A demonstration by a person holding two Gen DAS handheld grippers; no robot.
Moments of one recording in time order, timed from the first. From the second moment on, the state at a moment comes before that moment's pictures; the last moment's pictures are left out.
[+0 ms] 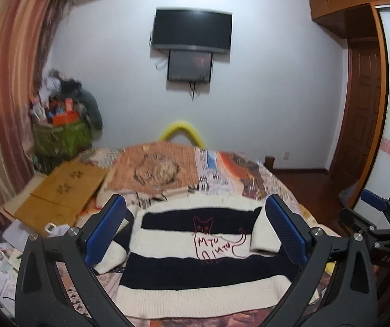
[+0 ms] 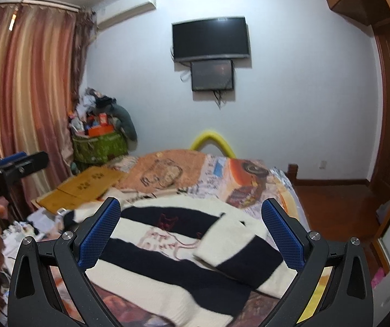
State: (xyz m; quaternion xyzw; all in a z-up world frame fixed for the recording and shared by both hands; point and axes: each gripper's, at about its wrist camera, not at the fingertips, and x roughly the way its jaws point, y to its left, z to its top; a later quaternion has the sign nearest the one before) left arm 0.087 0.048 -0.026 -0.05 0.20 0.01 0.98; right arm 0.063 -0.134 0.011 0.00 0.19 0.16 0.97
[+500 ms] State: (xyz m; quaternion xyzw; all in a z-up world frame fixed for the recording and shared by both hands) left arm 0.284 0.106 -0.092 0.00 0.31 0.05 0.95; right arm 0.197 -0.163 -0.027 0.00 0.30 0.17 0.94
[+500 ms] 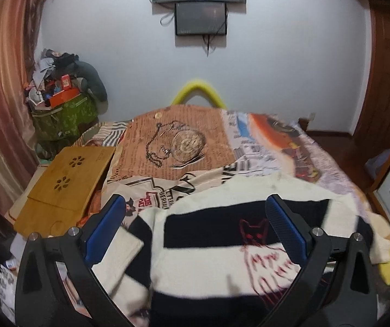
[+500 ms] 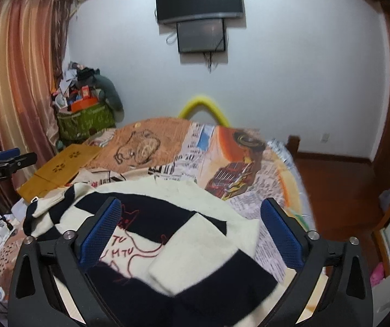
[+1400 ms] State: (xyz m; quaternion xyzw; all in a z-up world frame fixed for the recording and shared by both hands) left arm 0.431 0.144 -0.274 -0.01 0.51 0.04 0.86; right arm 0.392 -0.117 -0.164 -0.08 0.54 0.24 0.81
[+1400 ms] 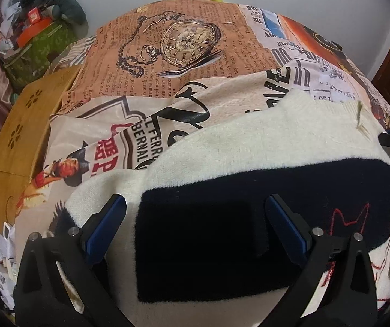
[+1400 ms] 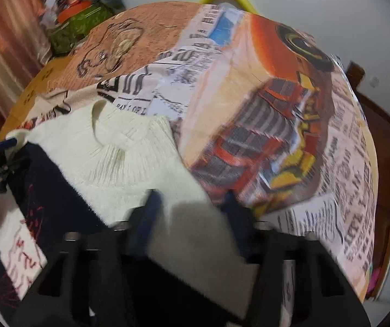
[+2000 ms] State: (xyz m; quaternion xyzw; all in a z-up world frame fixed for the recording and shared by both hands) left arm 0.368 0.220 -0.199 0.01 0.46 0.14 0.88; right arm 0.419 -0.084 -0.151 -0.13 0.49 0.22 0.83
